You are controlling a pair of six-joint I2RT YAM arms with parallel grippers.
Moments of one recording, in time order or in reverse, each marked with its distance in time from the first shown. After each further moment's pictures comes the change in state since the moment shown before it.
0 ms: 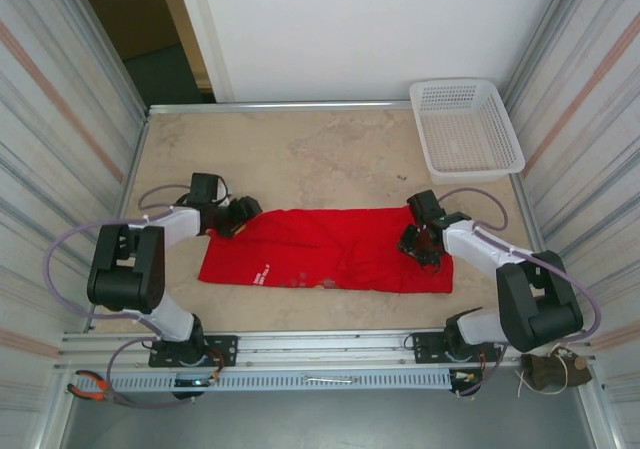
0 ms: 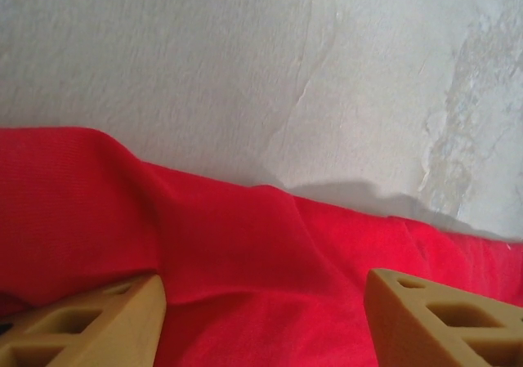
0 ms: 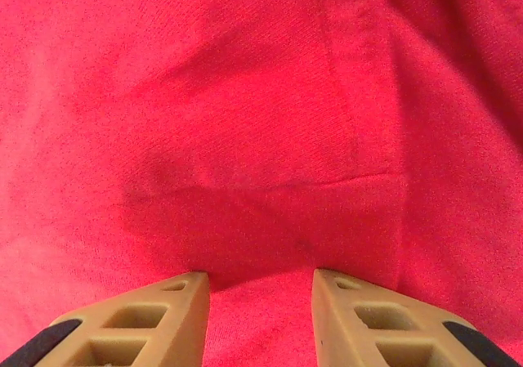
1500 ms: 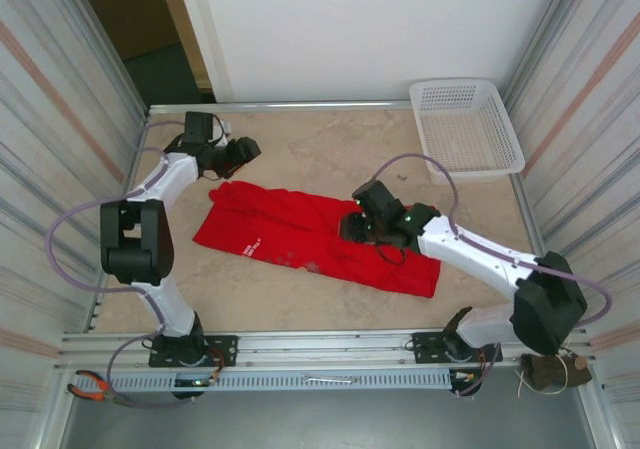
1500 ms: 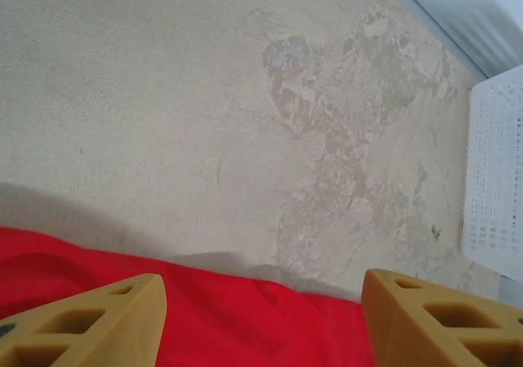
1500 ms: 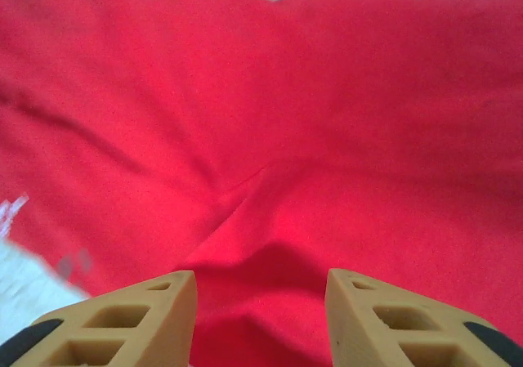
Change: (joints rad) left arm 0.017 0.221 0.583 -0.200 0.016 0.079; right arm 0.365 0.108 0.281 0.088 0.044 -0.098
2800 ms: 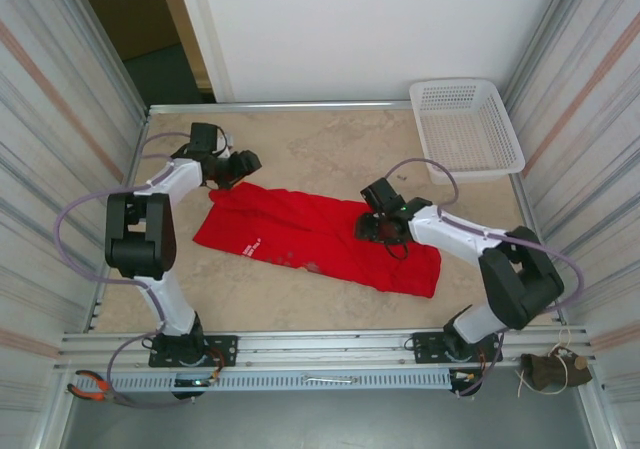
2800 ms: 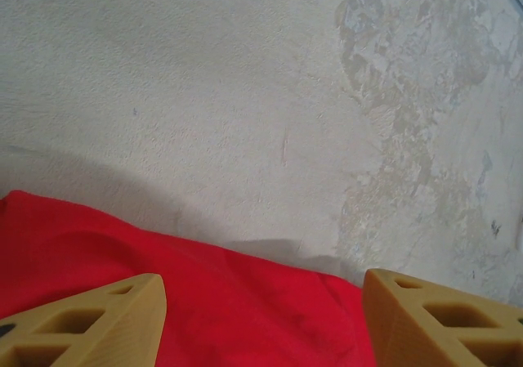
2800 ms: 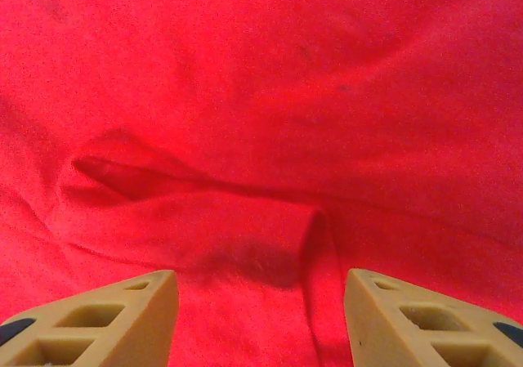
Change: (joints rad) left arm 0.000 0.022 -0.087 0.032 -0.034 0.019; right arm -0.065 0.093 -0.047 0.010 0.032 -0.062
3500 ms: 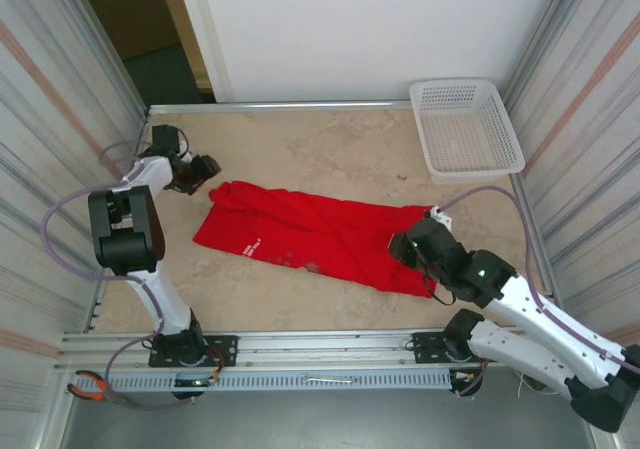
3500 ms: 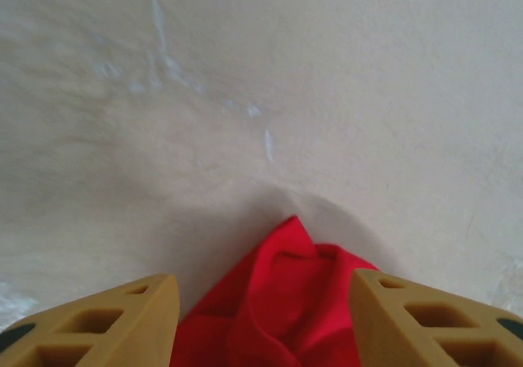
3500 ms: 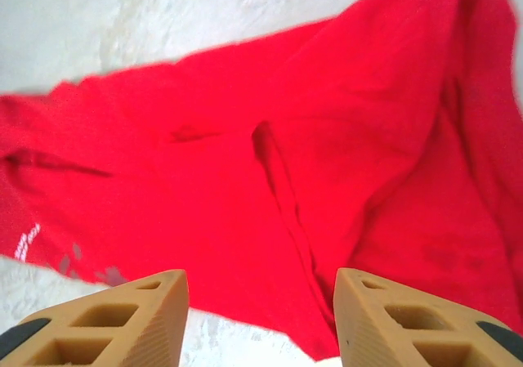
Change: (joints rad) left arm 0.222 0.039 0.056 -0.109 -0.108 0.094; right arm 0.156 -0.811 -0.171 -0.344 0.256 0.304
